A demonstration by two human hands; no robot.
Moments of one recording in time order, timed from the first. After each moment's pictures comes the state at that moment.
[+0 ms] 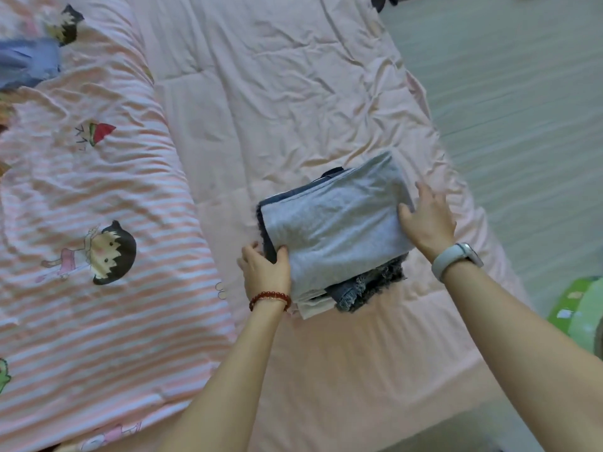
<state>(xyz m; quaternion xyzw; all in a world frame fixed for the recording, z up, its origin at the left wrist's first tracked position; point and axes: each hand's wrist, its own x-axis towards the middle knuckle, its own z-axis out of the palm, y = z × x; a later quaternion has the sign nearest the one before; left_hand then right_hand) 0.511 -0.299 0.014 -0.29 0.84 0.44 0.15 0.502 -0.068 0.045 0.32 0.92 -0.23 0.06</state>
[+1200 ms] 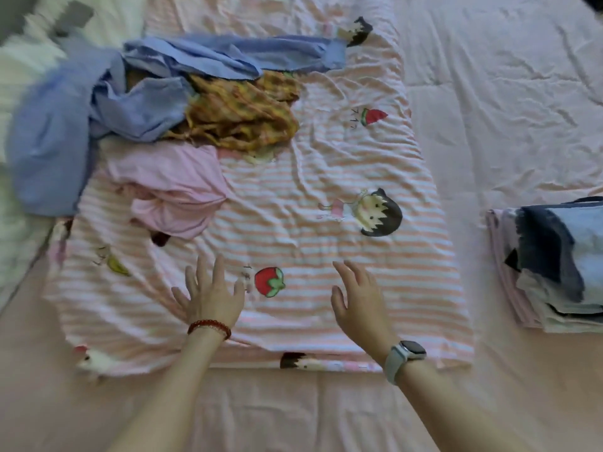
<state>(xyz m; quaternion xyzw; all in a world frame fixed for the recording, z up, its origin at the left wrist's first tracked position) 0.600 -0.849 0.002 -0.25 0.95 0.13 0.13 0.593 -0.609 0.022 -0.07 0.94 -0.31 0.11</state>
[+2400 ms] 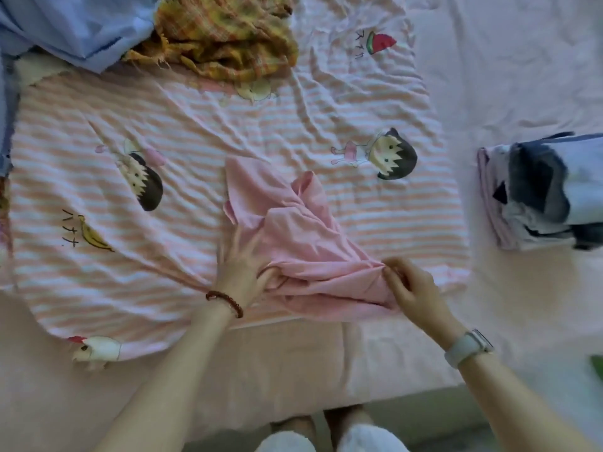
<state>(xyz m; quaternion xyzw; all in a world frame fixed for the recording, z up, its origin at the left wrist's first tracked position) 0.607 -0.899 -0.016 0.09 0.94 0.23 0.23 0.650 -0.623 0.039 0.09 0.91 -0.38 0.14</state>
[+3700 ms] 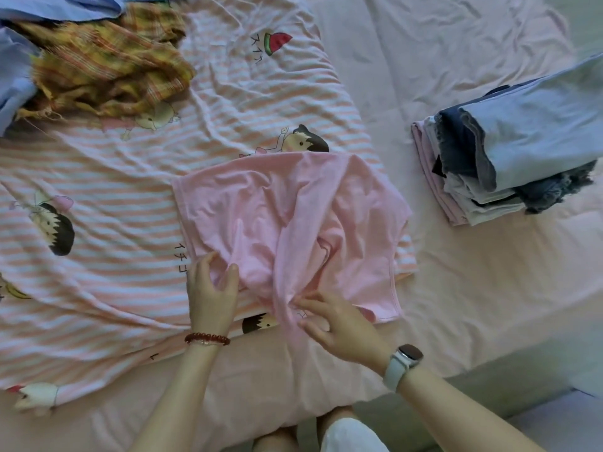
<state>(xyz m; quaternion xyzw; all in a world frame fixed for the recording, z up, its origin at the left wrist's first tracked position) 0.626 -0.759 0.009 -0.19 0.89 0.41 0.06 0.697 -0.558 -0.001 -0.09 0.88 -0.41 0.23</state>
